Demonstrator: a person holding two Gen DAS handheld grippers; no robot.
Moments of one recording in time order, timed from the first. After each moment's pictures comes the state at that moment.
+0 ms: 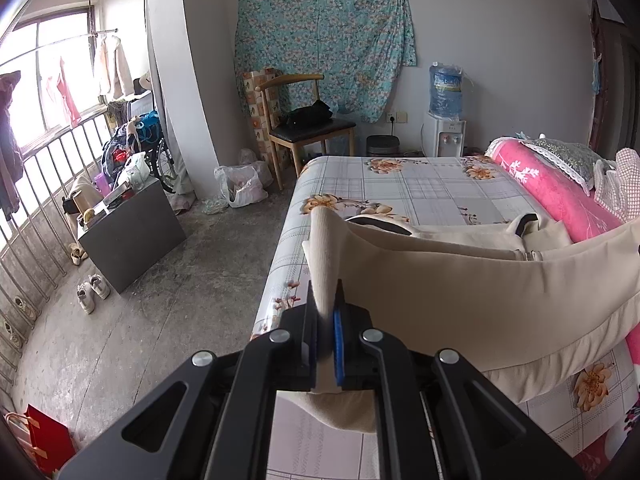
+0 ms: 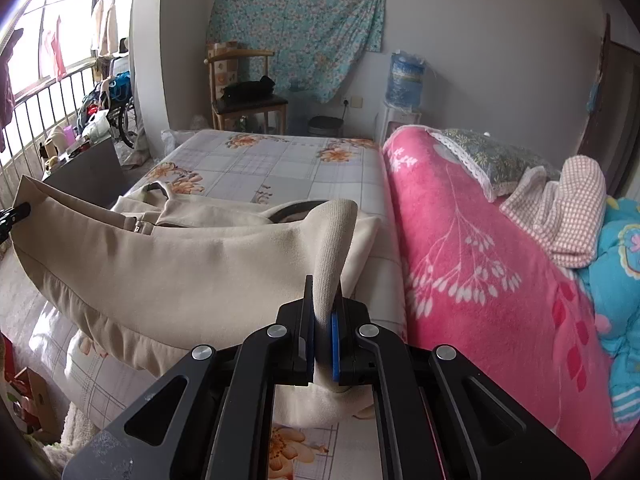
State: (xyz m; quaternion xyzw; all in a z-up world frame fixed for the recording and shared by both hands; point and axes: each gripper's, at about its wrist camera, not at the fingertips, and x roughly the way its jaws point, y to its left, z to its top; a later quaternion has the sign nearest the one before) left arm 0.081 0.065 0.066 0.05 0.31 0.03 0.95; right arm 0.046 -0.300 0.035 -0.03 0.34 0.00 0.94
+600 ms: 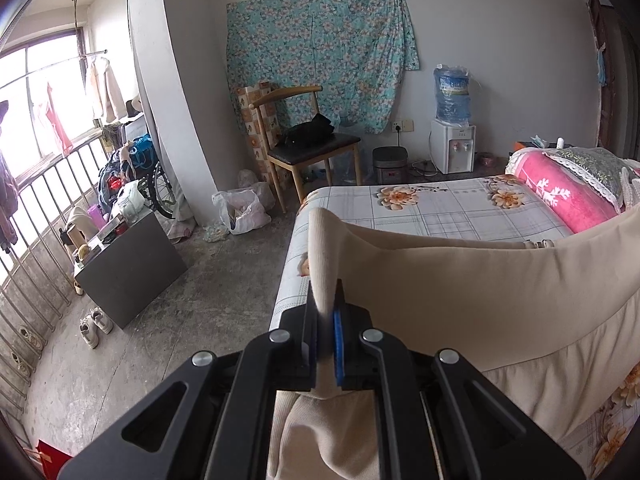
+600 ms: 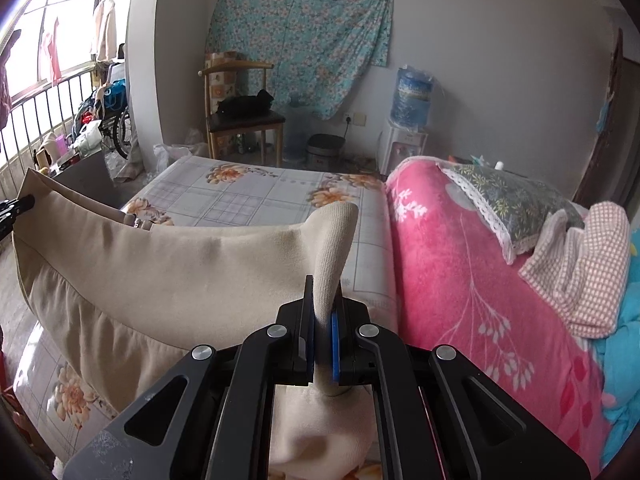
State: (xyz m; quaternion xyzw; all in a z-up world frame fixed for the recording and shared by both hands) left arm 0.220 0.052 0.075 0.09 0.30 0.04 0.95; right arm 0.175 -0.320 0.049 -0.04 0.32 0.01 0.95
